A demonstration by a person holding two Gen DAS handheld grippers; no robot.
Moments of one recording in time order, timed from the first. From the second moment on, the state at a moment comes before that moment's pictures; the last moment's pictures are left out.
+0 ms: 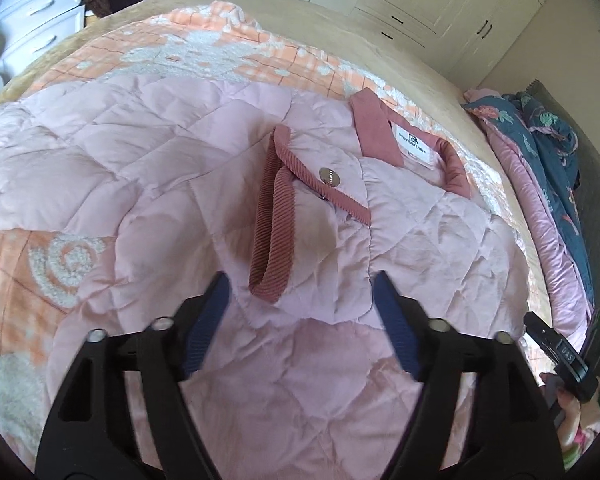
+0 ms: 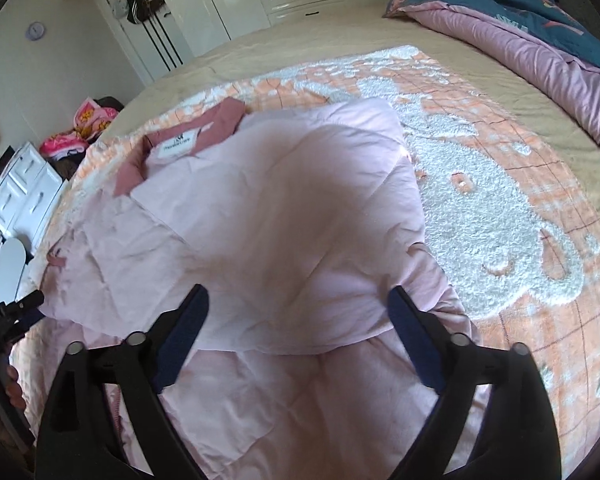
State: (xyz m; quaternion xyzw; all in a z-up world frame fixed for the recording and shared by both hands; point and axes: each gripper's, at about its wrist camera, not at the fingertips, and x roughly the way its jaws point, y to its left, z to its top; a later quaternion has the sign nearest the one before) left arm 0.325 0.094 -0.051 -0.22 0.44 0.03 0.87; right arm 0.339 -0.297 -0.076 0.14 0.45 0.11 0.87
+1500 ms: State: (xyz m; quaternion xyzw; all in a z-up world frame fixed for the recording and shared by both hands) left arm 0.251 0.222 0.002 -0.28 0.39 0.18 0.86; right arm 0.272 -0.088 0.056 0.04 0.35 0.26 0.90
